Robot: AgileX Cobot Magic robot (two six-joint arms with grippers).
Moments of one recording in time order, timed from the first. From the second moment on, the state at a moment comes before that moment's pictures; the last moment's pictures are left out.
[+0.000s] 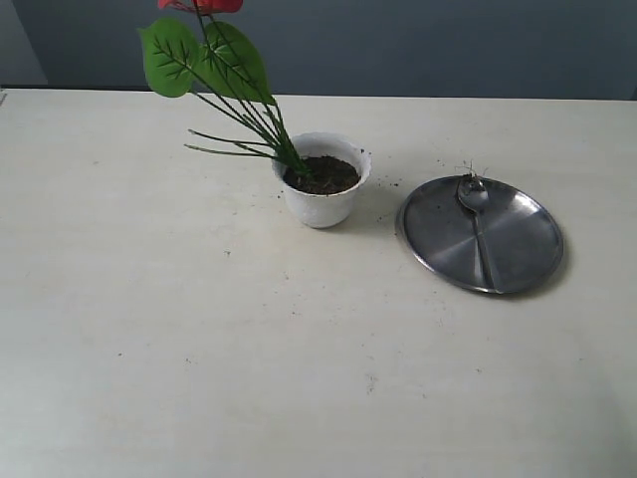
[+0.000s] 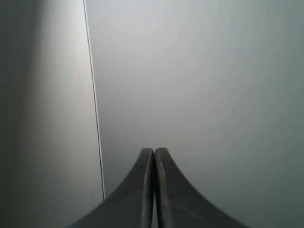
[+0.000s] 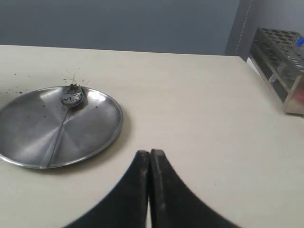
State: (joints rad) left arm 0.18 0.63 -0.84 1.39 0.07 -1.33; right arm 0.01 0.00 0.00 0.00 0.37 -0.09
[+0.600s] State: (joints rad) left arm 0.18 0.51 -0.66 0.52 0.17 -0.36; right arm 0.01 0.00 0.00 0.00 0.37 -0.09
